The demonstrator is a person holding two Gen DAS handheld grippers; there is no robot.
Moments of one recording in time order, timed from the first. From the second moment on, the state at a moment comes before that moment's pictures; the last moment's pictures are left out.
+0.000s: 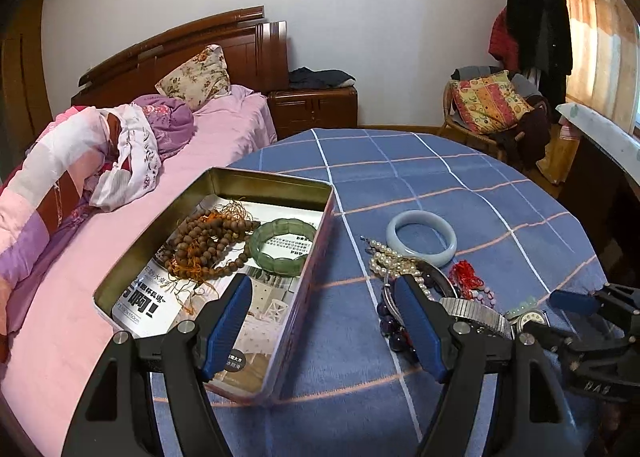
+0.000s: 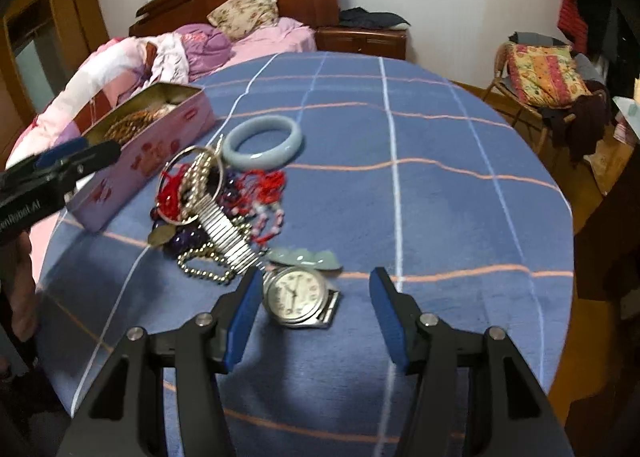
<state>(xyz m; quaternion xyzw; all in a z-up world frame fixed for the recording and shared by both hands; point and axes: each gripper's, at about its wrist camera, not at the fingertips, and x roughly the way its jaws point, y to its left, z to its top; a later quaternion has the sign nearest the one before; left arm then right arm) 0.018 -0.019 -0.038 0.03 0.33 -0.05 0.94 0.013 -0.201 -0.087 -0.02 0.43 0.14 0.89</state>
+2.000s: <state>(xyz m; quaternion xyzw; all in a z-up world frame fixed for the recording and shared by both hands) 0.065 -0.059 -0.070 0.02 0.42 -0.14 0.90 0.010 -0.215 -0.070 0.00 0.38 0.15 0.91</state>
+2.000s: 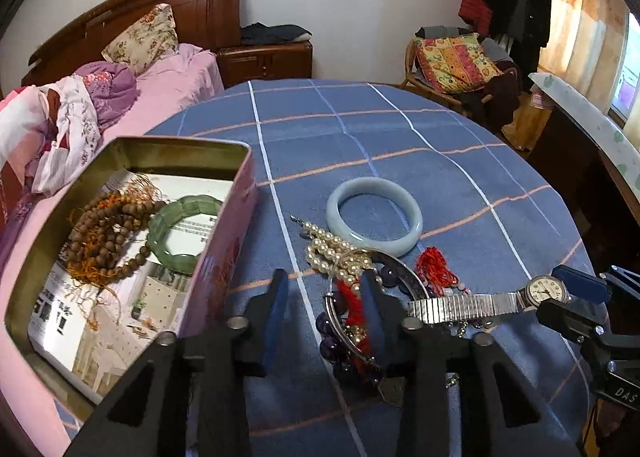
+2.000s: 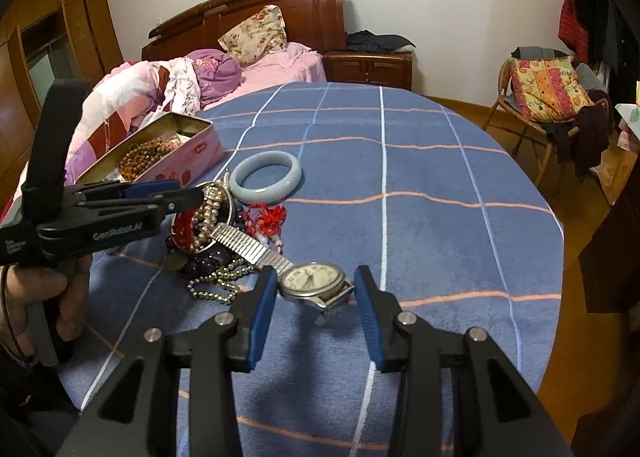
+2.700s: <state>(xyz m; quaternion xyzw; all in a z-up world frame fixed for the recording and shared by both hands) 0.034 -0.042 -0.004 0.02 0.32 -0.13 0.94 0.001 -0.230 -0.038 0.02 0.33 0.14 0.93</state>
